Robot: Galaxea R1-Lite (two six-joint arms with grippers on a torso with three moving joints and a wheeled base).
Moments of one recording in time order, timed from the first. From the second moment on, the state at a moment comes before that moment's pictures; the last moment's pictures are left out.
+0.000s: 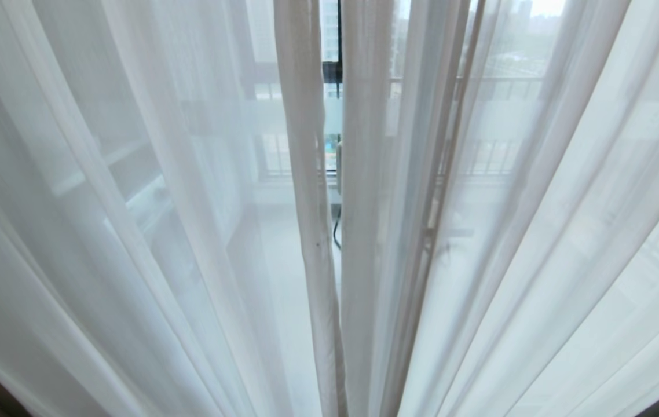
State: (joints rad) left arm 0.00 0.00 0.00 -0.01 0.04 -0.08; right arm 0.02 0.19 0.00 -0.13 -0.04 -0.18
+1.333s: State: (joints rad) left arm 0.00 0.00 0.00 -0.01 0.04 -0.08; right arm 0.00 0.00 0.00 0.01 0.06 -0.08
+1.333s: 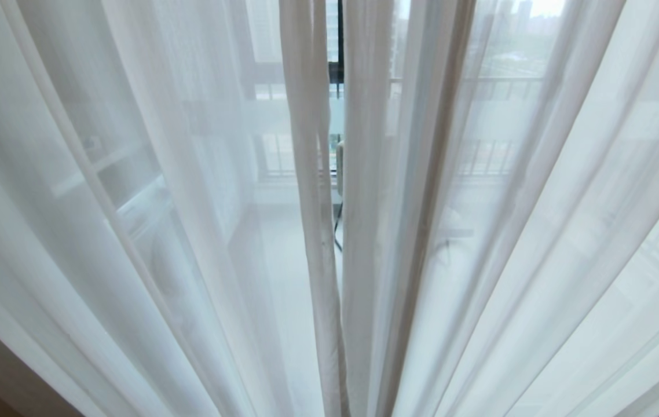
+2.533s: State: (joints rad) left arm 0.00 0.00 0.00 -0.01 0.04 -0.08; right arm 0.00 0.00 0.00 0.01 0.06 -0.08
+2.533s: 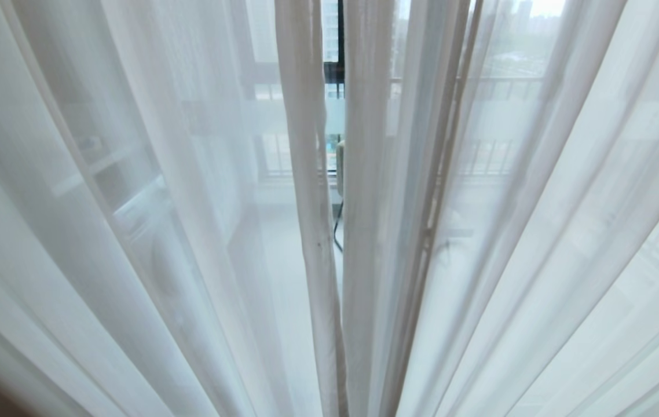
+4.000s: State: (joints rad) left arm 0.00 0.00 -0.02 -0.07 0.03 -0.10; right arm 0.00 0.00 0.00 0.01 0.06 -0.08
